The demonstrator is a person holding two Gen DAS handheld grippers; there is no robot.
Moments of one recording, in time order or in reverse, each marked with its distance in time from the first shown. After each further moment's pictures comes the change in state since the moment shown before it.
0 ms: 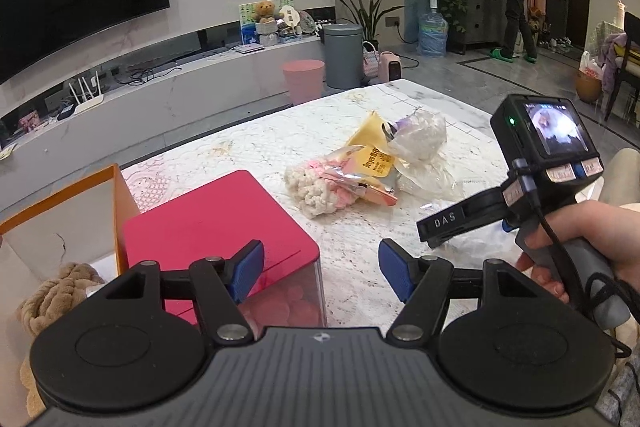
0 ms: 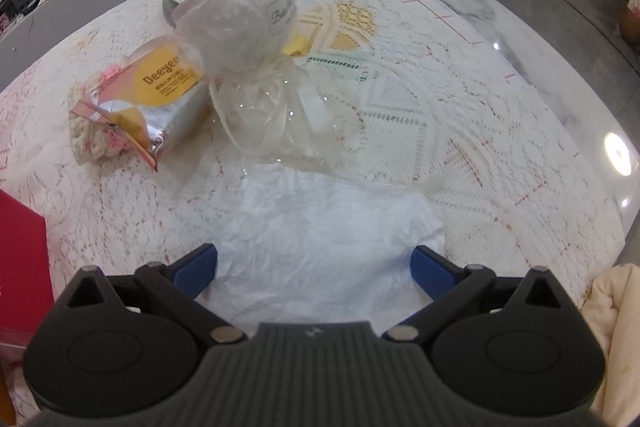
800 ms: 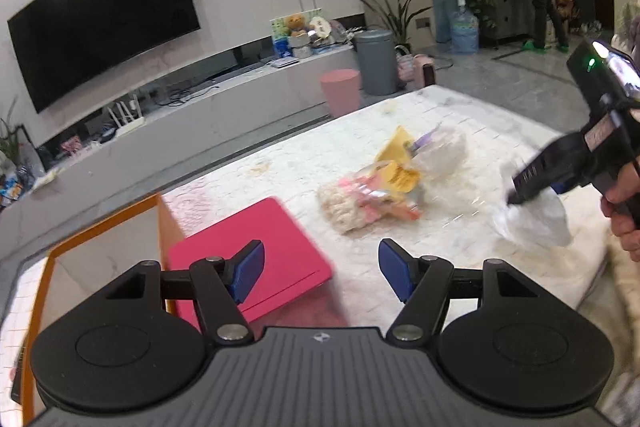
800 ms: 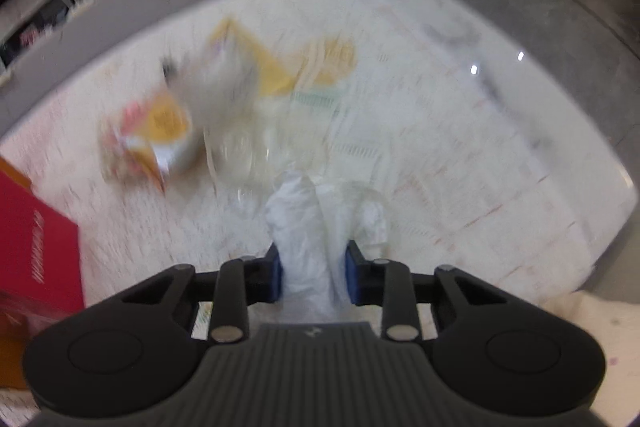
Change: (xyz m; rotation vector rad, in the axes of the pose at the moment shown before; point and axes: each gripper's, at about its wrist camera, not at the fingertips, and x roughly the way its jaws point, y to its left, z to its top) left arm -0.024 -0.026 0.019 0.049 -0.027 0.144; right arm -0.055 -0.055 0.012 0.016 -0.062 0.118
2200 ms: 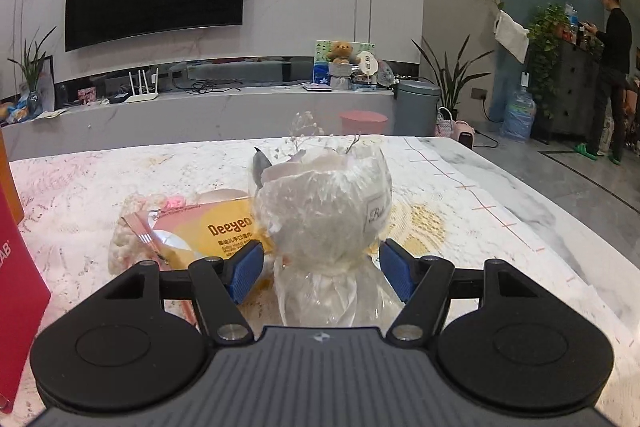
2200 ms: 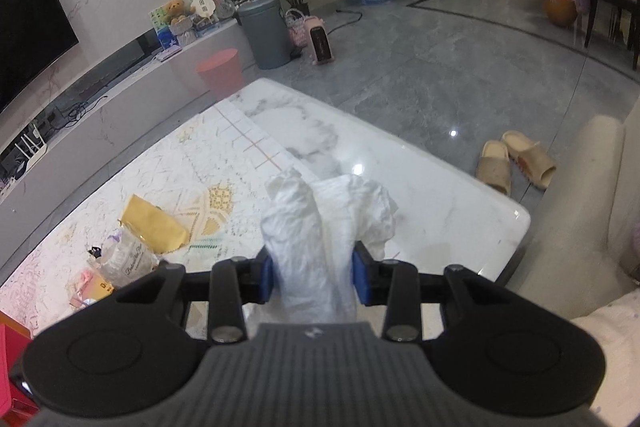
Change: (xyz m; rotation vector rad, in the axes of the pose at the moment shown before) left arm 0.202 -0.141 0.015 -0.331 -0.146 0.107; right arm -0.062 -0.106 0.009 0.263 -0.268 -0.087
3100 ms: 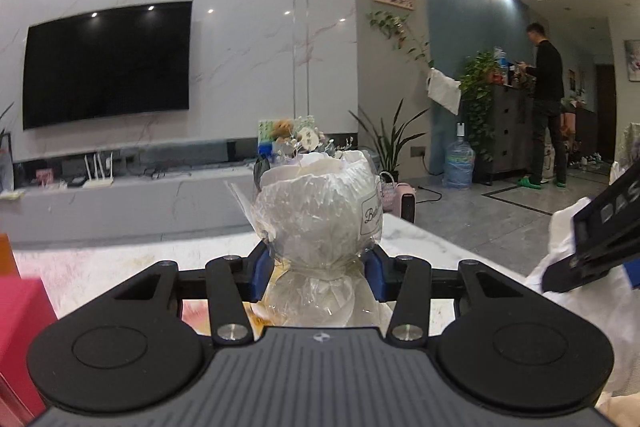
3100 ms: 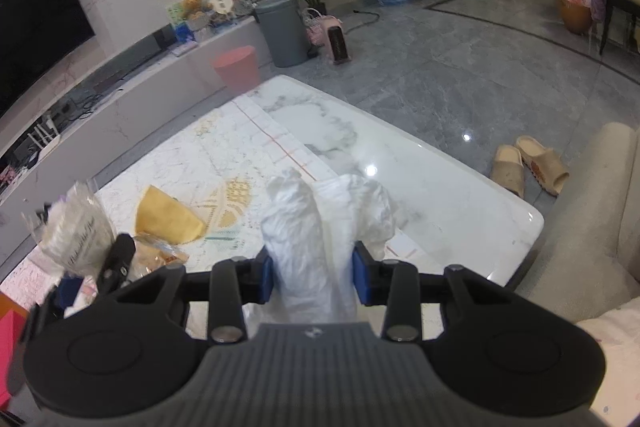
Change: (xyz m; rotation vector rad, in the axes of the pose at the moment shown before) left arm -0.094 0.011 0.039 0.123 -0.228 -0.179; right arm -0.005 0.000 -0.005 -0.049 -0.015 0.051
